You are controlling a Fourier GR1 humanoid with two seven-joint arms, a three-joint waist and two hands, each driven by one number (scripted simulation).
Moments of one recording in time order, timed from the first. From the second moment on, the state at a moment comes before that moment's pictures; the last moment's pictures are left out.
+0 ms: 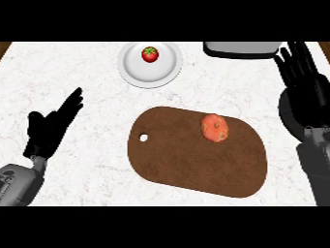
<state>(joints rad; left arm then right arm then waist) -0.25 0.50 -0.30 -1.31 0.31 0.12 0.05 -0.38 -0.30 -0.02 -1.46 -0.39 -0.09 0.02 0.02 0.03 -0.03</state>
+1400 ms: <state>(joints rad) -0.23 0.46 -0.33 -1.52 0.22 0.15 0.14 -0.84 -0.44 0.51 -0.78 0.31 0.34 0.06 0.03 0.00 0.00</state>
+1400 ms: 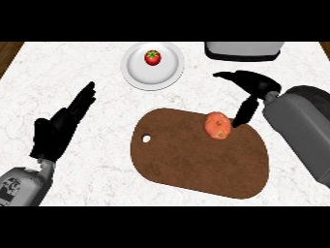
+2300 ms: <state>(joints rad) -0.18 0.43 -0.27 -1.56 0.18 0.12 0.15 -1.01 -0.23 0.57 -0.77 0.39 0.83 0.45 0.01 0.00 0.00</state>
